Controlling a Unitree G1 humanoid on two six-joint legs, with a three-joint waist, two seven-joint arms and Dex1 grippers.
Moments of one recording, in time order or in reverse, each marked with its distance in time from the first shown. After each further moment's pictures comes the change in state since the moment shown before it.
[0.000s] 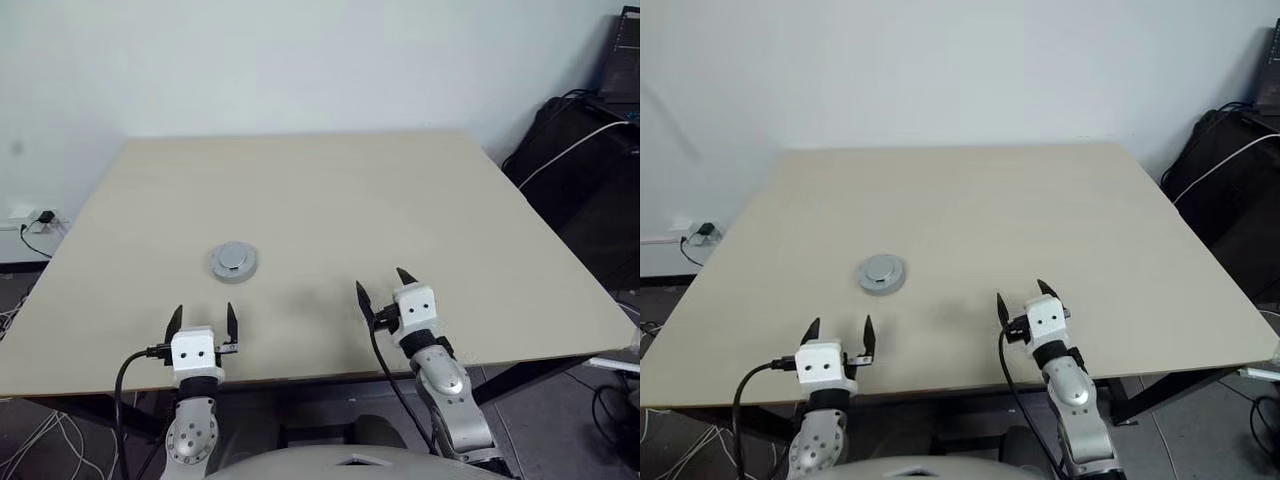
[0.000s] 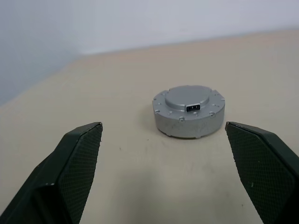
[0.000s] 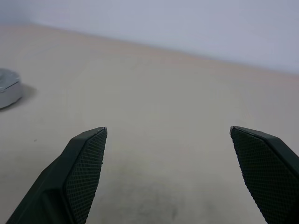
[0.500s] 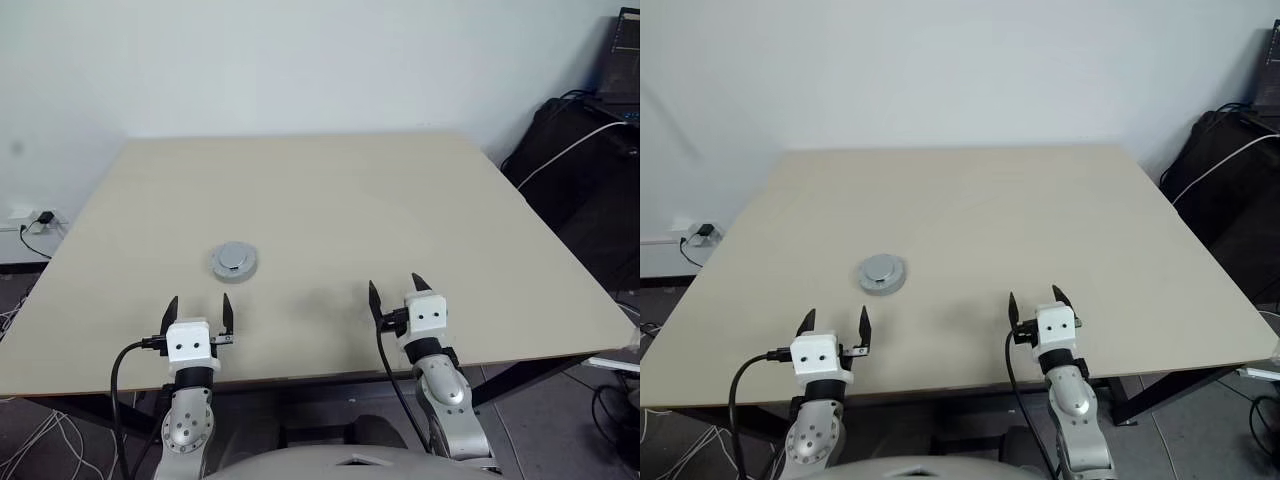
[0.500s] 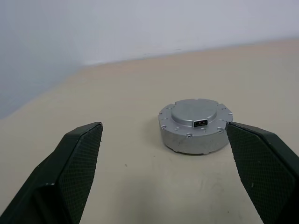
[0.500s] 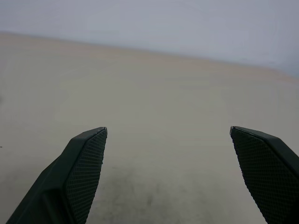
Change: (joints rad) left arm -0.043 -0.006 0.041 0.010 -0.004 -0.001 -0.026; right arm 0.025 0.039 -0.033 0.019 -0.007 -0.022 -0.049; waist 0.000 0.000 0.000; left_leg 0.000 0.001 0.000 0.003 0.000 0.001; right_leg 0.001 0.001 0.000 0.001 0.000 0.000
